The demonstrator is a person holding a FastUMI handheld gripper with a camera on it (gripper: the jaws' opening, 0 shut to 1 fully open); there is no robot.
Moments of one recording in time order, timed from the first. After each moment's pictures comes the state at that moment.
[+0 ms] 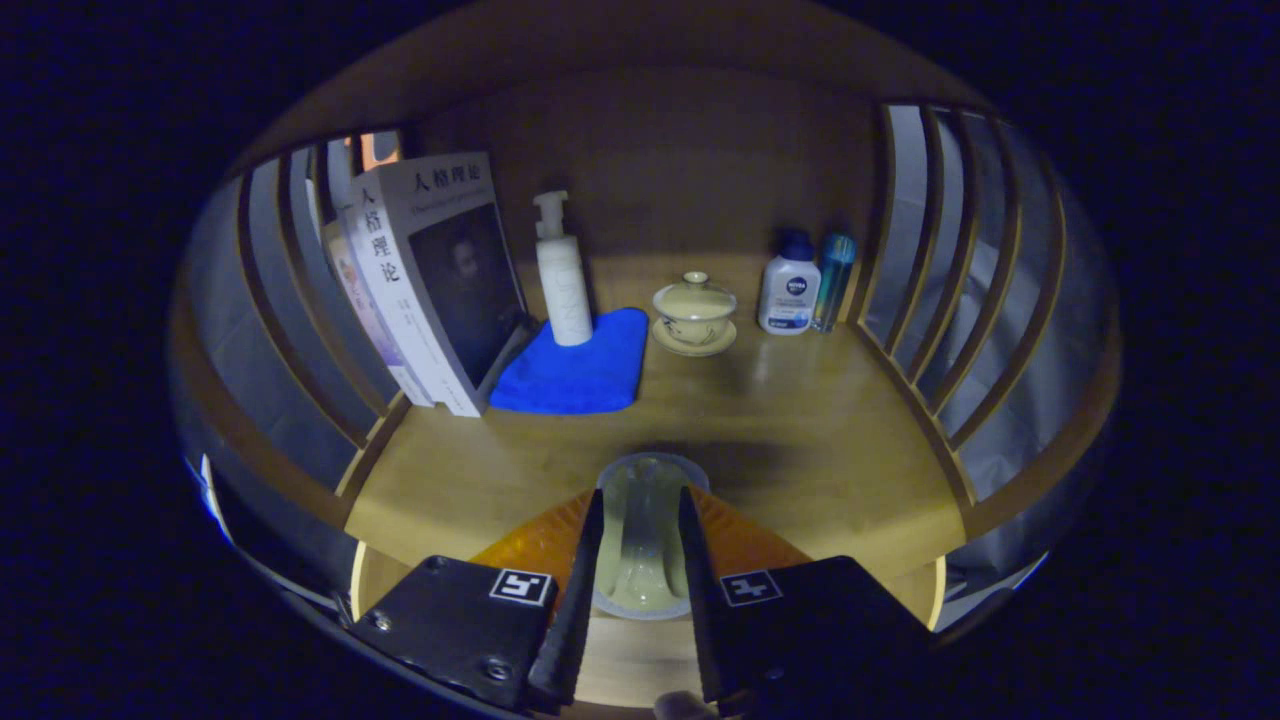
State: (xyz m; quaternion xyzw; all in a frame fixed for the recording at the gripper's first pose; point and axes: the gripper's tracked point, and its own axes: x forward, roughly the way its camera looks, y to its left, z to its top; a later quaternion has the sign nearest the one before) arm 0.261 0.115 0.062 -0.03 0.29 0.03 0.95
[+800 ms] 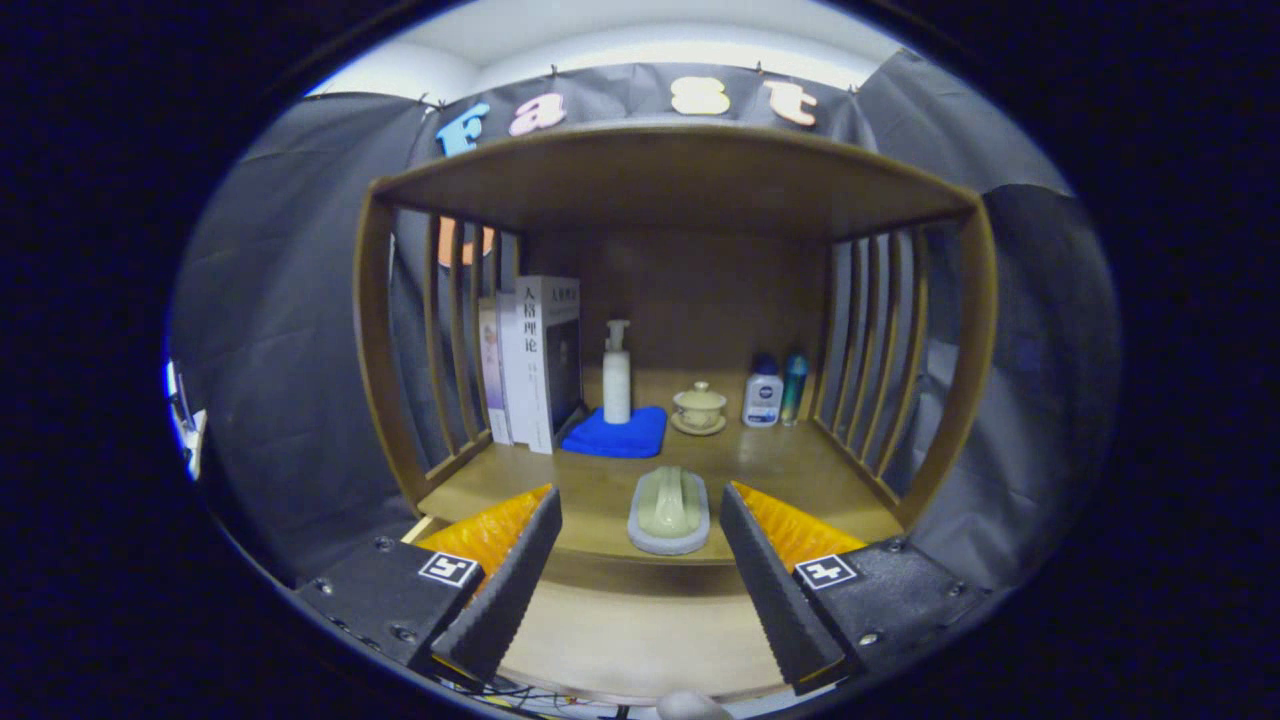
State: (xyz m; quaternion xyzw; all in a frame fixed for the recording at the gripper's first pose) arm 0.106 0.124 0.105 -0.06 0.06 0.06 0.99
